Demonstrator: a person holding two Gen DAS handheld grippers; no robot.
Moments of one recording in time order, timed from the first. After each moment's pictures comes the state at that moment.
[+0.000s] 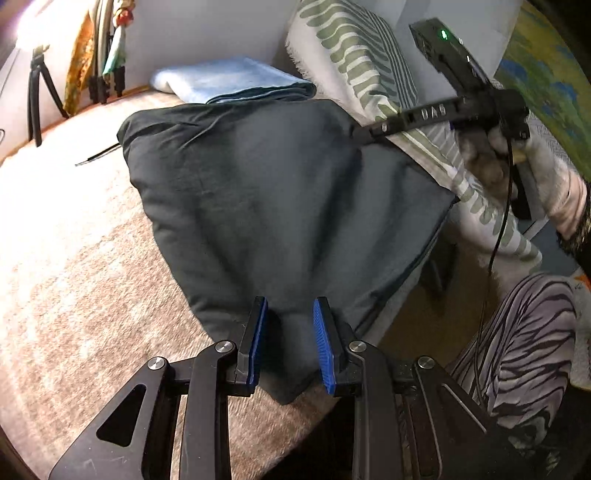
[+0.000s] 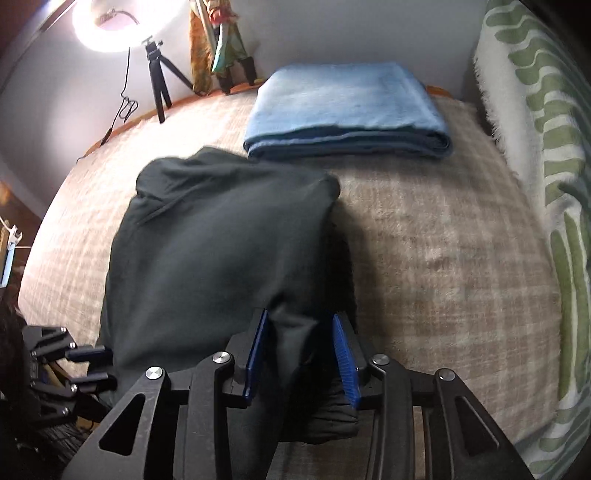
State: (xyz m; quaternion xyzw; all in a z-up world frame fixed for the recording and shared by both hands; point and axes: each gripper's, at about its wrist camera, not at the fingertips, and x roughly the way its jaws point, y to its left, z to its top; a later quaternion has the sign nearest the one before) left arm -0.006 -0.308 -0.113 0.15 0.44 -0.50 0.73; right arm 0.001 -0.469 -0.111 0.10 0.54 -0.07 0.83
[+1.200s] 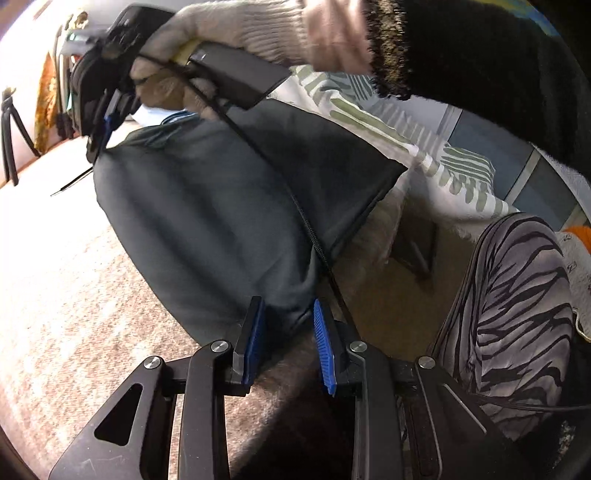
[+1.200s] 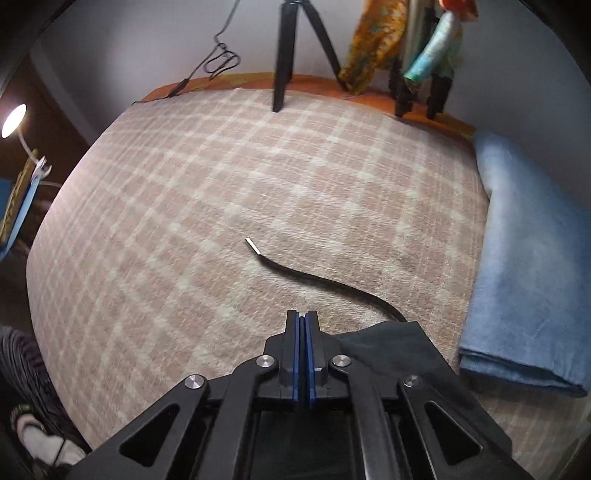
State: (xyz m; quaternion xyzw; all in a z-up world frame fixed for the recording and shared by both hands) left arm -0.047 -0.318 -0.114 0.17 0.39 -0.56 0.71; right arm 0.219 -0.359 -0.146 0.00 0.59 0.09 0.81
